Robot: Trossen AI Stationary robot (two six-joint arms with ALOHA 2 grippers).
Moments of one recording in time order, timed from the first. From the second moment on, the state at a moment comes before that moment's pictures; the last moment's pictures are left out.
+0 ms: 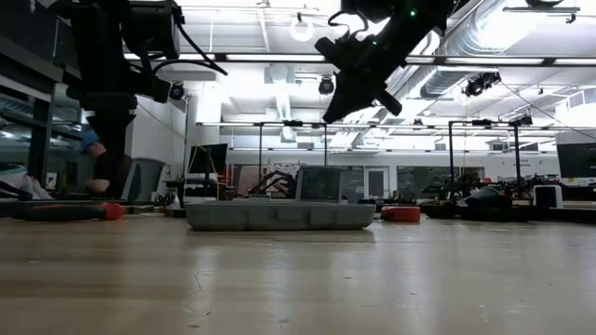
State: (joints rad) left arm 0.18 1.15 0.77 -1.04 -0.32 -0.35; right arm -0.15 1.58 1.13 -0.33 0.28 0.62
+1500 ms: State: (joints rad) left arm 0.18 1.15 0.77 -0.32 -0.21 -0.40; right arm 0.08 1.76 1.13 -0.41 0.08 0.72
